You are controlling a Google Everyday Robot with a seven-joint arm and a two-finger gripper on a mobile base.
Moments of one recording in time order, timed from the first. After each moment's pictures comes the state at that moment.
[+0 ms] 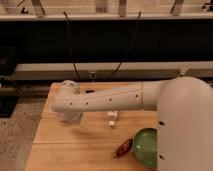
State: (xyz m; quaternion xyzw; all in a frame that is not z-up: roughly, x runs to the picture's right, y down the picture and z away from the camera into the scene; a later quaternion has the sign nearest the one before) arm -0.156 0.175 0.744 -0.24 -0.19 -0.51 0.81
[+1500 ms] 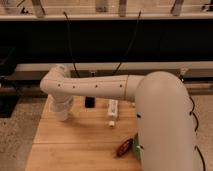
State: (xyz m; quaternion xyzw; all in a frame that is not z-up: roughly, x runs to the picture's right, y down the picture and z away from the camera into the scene) arm -0.203 0.120 0.765 -0.25 -0.20 -0.50 0.80
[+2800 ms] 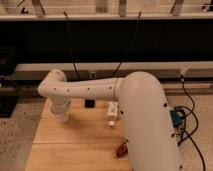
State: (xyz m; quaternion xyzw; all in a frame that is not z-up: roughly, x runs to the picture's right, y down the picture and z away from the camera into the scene) arm -0.218 0.142 0.805 -0.26 -0.19 -0.52 0.79
